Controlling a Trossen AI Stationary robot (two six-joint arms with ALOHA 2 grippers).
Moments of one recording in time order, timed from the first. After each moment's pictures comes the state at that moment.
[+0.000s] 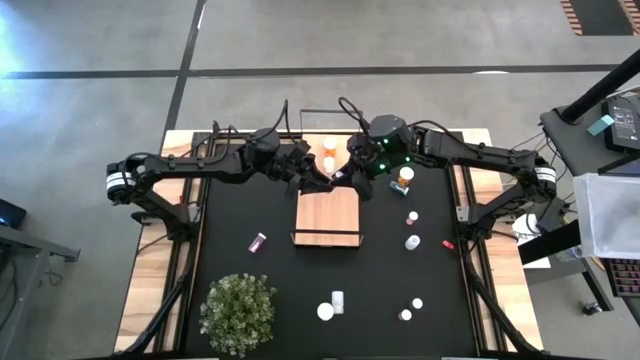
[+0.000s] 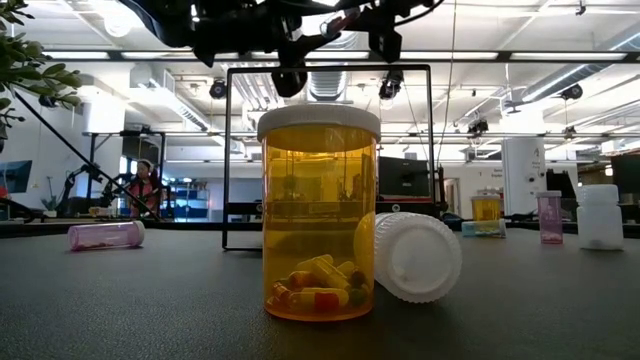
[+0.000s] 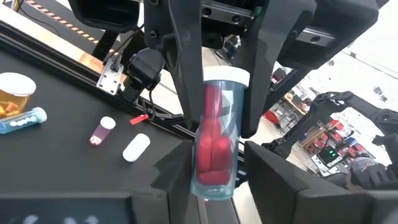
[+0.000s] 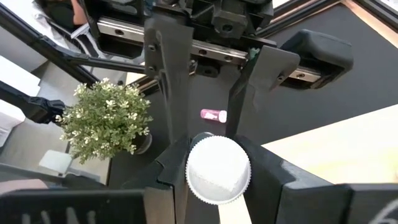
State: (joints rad) left arm 0.32 1.45 0.98 0.41 0.64 -0.62; right arm -0.26 1.48 1.40 -0.44 -0.43 0.33
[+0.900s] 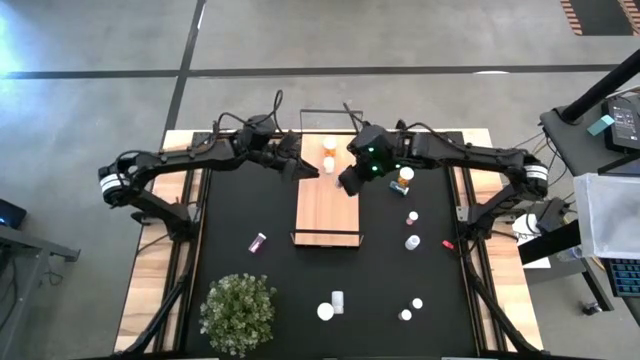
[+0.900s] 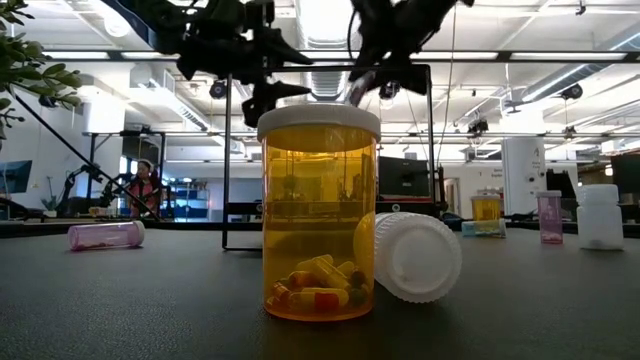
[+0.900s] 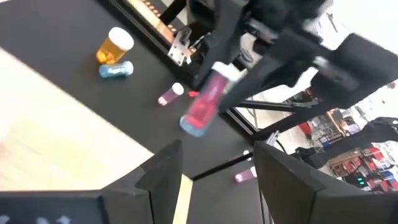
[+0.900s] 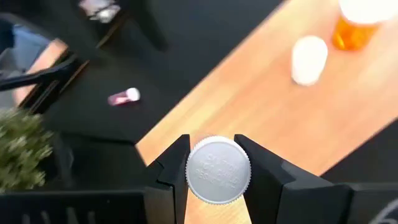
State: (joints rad) left arm 0.50 1.39 0.96 0.10 0.67 -0.61; right arm -0.27 1.56 1.40 -0.66 -0.12 0.59
